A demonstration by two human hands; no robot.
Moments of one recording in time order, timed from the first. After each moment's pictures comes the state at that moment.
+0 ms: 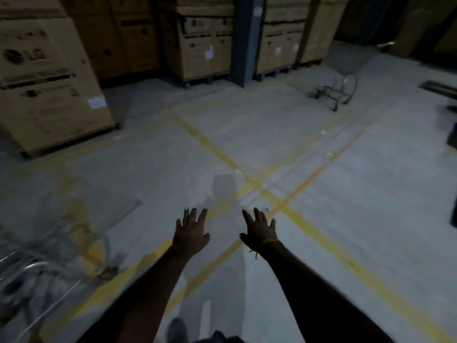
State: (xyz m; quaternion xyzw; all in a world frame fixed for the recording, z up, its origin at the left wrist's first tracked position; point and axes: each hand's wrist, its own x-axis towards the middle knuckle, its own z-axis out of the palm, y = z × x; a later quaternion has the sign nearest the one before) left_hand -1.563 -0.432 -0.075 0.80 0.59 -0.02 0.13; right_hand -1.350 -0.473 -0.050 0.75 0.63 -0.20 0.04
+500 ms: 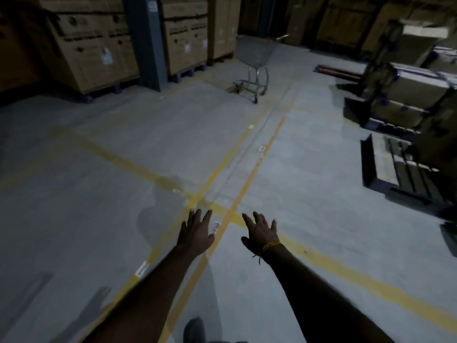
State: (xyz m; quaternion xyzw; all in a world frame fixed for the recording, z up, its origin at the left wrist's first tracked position) left_hand -1.303 -0.251 -0.077 0.89 0.42 -0.04 0.19; right_hand -1.135 -0.373 -0.052 0.85 0.50 -0.18 0.04
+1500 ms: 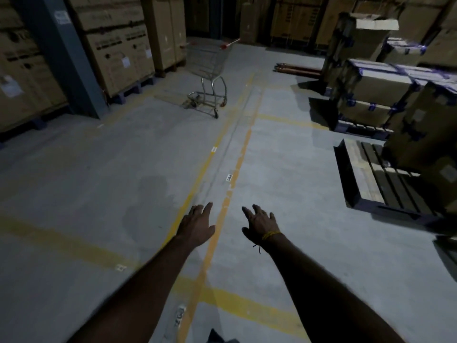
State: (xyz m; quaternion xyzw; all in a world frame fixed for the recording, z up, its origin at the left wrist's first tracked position) left_hand -0.783 0.083 -0.042 0.94 0.30 -0.04 0.15; right_hand -0.634 -0.070 -0.027 0.88 0.43 -0.18 0.01
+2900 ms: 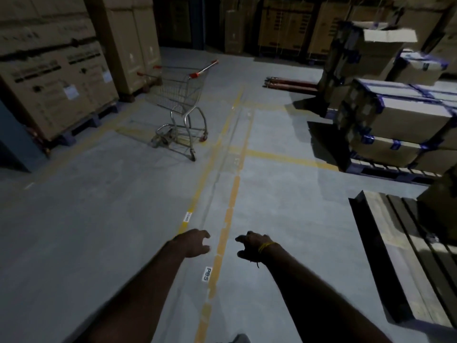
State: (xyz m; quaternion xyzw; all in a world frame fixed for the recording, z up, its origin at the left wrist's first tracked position) left_hand -0.039 0.607 -0.068 0.92 0.24 -0.23 0.21; right_hand 0.105 0.431 -0.058 0.84 0.44 -0.30 0.09
